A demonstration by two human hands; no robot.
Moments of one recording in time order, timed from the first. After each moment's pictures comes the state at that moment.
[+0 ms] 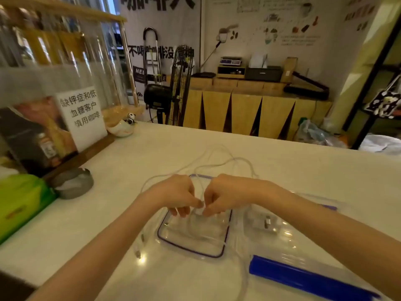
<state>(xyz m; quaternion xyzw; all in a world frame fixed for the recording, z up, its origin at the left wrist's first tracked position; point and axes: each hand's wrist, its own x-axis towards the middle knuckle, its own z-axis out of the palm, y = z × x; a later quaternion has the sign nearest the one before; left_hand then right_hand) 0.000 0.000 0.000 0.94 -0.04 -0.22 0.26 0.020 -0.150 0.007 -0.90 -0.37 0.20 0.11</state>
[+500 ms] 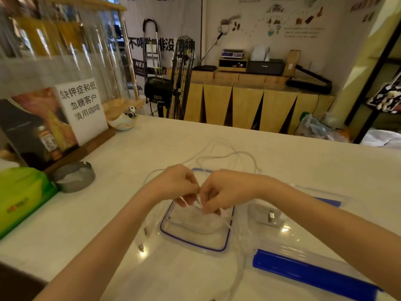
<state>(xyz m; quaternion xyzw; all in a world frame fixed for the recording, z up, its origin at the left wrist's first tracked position) -0.004 0.006 0.000 0.90 -0.03 -0.15 0.40 0.007 -0.144 0.017 -0.87 -0.37 0.25 0.20</state>
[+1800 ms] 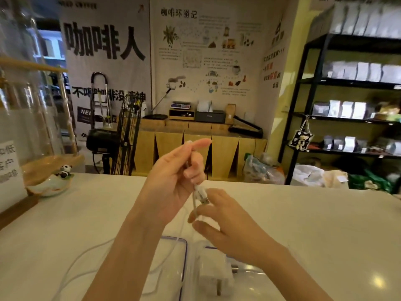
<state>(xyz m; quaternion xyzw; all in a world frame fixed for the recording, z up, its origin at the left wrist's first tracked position) 0.008 -0.089 0.107 0.38 -0.32 -0.11 0.86 -0.019 -0.225 0.056 -0.93 -0.27 -0.16 0.19</state>
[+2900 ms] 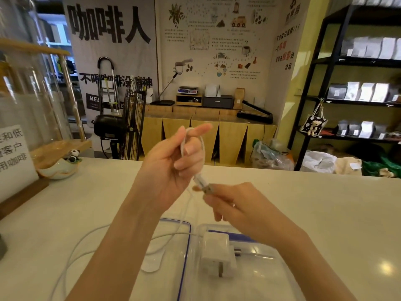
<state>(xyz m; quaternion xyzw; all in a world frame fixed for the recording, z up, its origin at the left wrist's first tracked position) 0.019 -0.082 0.096 0.28 -0.33 -0.24 0.87 -0.026 -0.236 0.066 -0.92 -0.25 -0.11 0.26</state>
